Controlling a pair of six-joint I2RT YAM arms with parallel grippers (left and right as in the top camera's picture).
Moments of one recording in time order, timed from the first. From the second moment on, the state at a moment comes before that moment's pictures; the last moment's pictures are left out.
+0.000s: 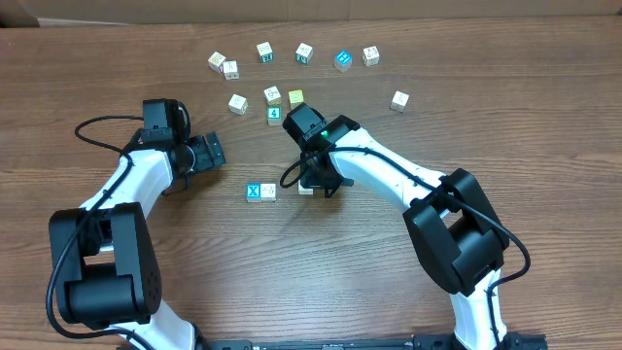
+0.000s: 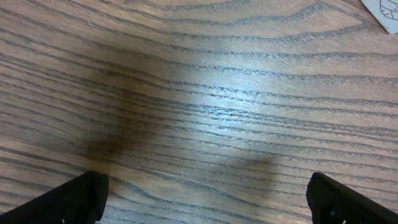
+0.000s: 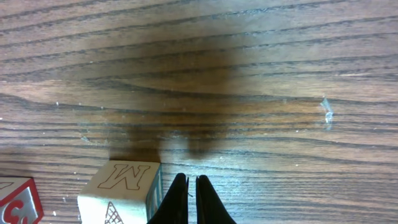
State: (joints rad) left arm 0.08 1.82 1.05 -0.38 0.03 -0.27; right arm 0.67 2.13 1.58 -0.89 0.06 0.69
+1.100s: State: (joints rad) left arm 0.08 1.82 1.05 -0.38 0.03 -0.27; right arm 0.69 2.13 1.58 -0.86 -0.08 0.69
